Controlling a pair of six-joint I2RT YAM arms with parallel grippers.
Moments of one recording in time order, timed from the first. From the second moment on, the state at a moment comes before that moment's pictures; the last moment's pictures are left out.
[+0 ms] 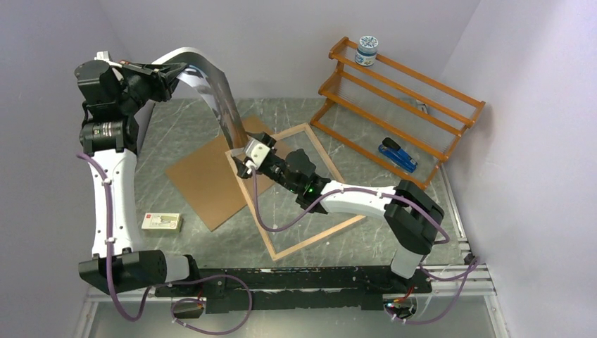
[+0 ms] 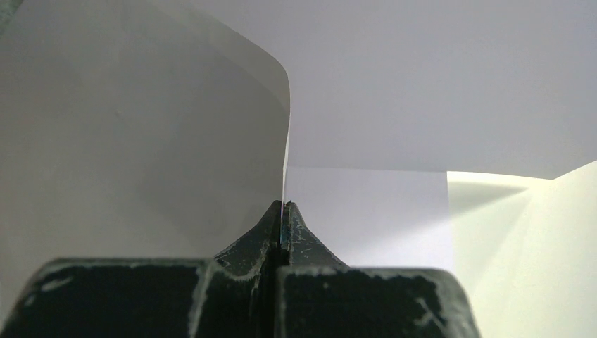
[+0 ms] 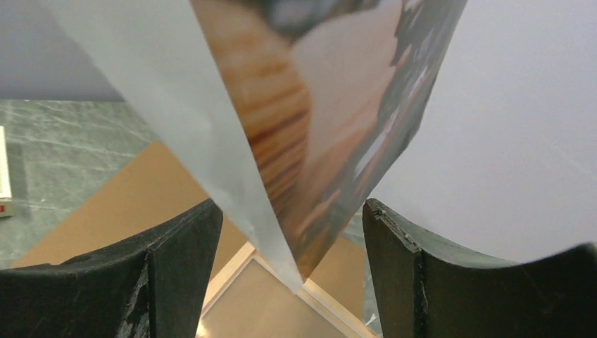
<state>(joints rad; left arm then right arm) 0.20 1.31 1.64 -0.41 0.51 -1.46 1.02 1.71 1.10 0.79 -0.02 -0.48</state>
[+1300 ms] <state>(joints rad) 0.20 1.26 1.61 -0.32 0.48 -1.33 0.82 1.47 1.09 0.61 -0.14 -0.10</state>
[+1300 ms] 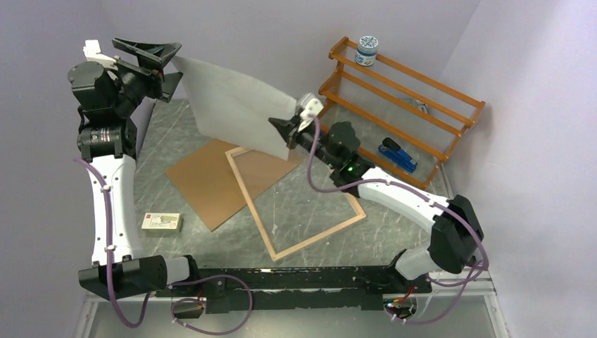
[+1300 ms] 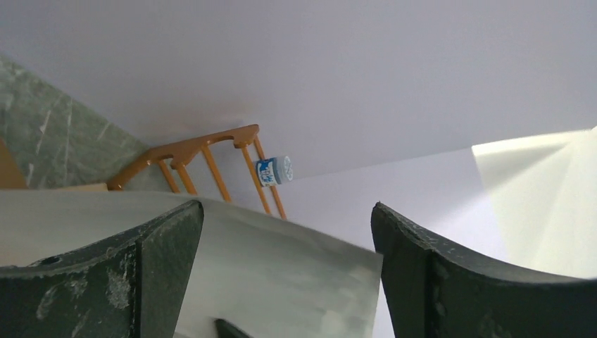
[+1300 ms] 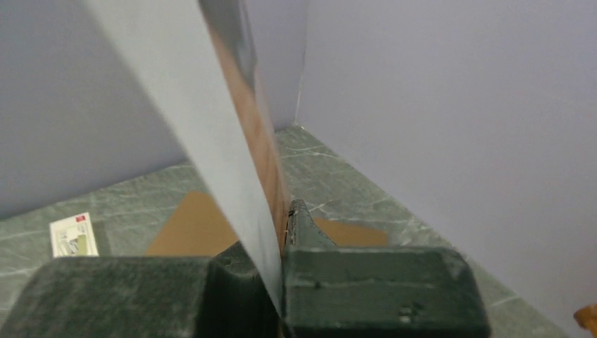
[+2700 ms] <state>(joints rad) 0.20 1.27 1.36 -0.68 0.26 -0.76 0.47 1.80 1.80 -0.48 -1.08 0.70</state>
